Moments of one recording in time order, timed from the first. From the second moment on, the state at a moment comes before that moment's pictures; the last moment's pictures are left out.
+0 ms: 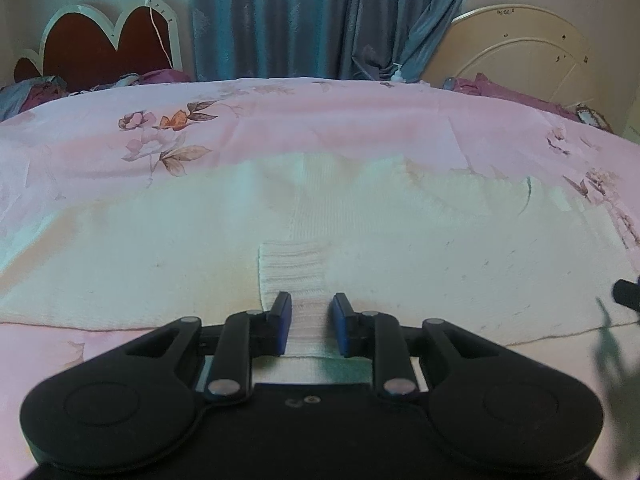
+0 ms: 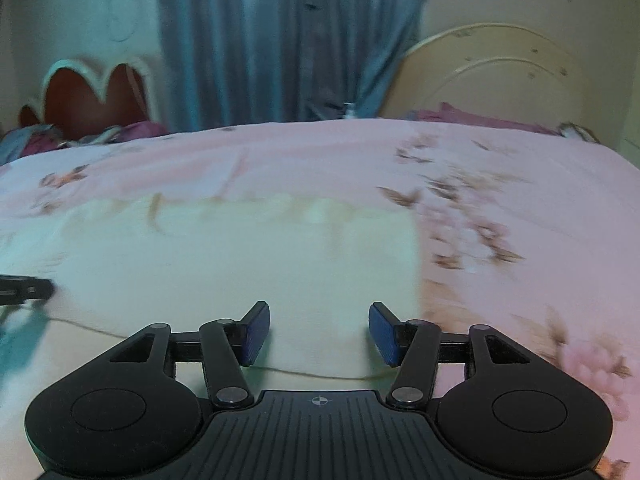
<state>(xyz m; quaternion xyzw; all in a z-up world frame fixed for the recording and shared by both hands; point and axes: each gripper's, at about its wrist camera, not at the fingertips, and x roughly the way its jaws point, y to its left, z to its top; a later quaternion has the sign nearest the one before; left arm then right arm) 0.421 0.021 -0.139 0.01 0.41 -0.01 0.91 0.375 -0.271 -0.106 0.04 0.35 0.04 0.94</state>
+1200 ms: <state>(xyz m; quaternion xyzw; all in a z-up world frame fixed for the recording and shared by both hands) 0.385 0.063 -0.101 -0.01 0.40 -0.01 0.92 0.358 -0.188 -0.086 0.07 0.34 0.07 0.93</state>
